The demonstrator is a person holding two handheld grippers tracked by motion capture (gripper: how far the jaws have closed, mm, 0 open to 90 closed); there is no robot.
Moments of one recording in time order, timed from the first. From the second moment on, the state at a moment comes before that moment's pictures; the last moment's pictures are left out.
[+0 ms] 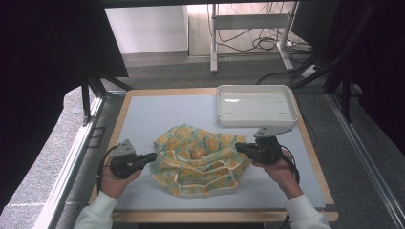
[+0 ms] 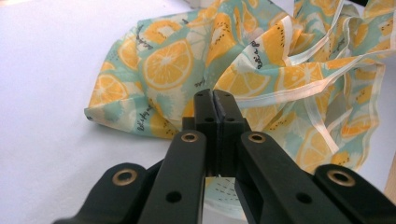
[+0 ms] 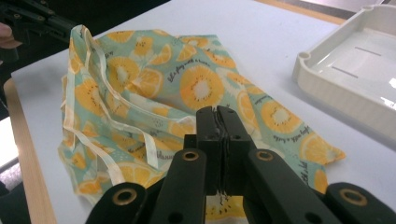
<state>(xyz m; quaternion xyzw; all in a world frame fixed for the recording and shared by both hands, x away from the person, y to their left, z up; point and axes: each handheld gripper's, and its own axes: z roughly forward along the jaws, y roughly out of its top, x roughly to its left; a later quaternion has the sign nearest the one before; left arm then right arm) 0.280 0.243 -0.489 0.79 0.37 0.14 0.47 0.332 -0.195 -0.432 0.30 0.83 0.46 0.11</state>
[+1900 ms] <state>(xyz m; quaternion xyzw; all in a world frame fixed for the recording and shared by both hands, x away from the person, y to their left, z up) 0.284 0.247 -0.468 0.75 0.40 0.18 0.49 0.362 -0.190 -0.410 0.31 0.80 0.49 0.13</state>
